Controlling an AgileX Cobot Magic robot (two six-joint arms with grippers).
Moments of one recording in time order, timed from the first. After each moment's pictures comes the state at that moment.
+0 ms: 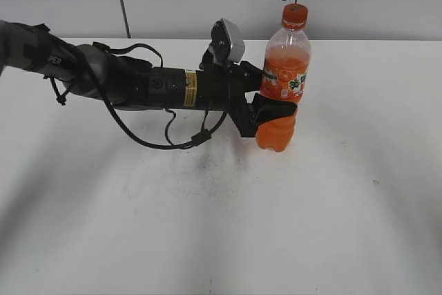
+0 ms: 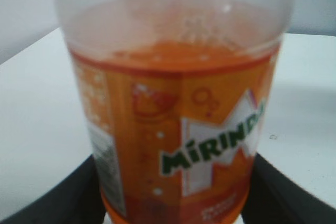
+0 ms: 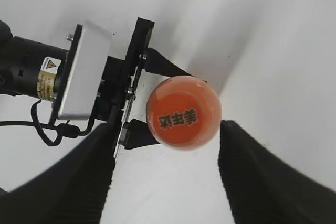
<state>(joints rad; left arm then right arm) -0.47 2.38 -1.50 1.26 -0.95 -0.75 0.41 1.84 -1.87 0.16 1.21 -0.09</state>
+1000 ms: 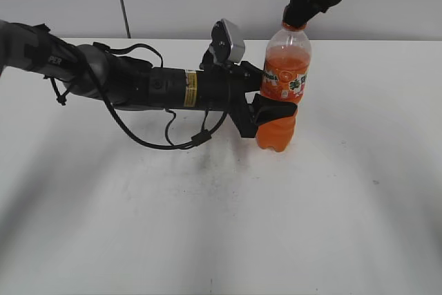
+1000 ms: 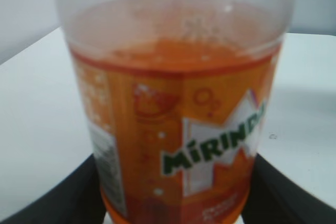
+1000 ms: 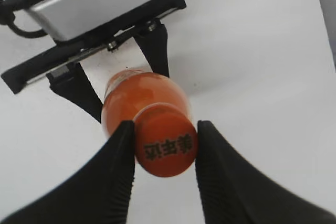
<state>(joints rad) -0.47 2.38 -1.50 1.26 -0.95 -0.75 0.41 1.91 -1.87 0.11 1.21 -0.96</state>
